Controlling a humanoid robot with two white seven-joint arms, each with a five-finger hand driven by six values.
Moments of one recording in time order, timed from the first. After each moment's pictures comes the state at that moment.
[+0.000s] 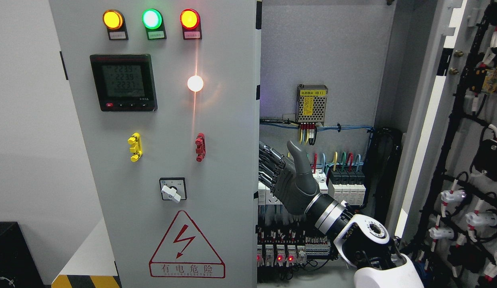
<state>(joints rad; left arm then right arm) 0.00 -0.10 -0.14 0.06 0.18 -0.10 -0.15 -0.80 -0.04 0.21 -1.39 -0.59 0.31 0.49</state>
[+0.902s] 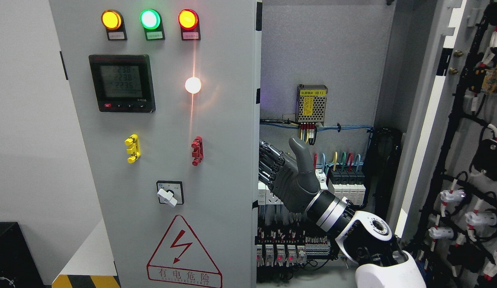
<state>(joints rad) 0.00 -0.10 -0.14 0.06 0.18 -0.10 -0.15 -0.80 -0.04 0.22 -1.40 -0.60 0.30 0.57</state>
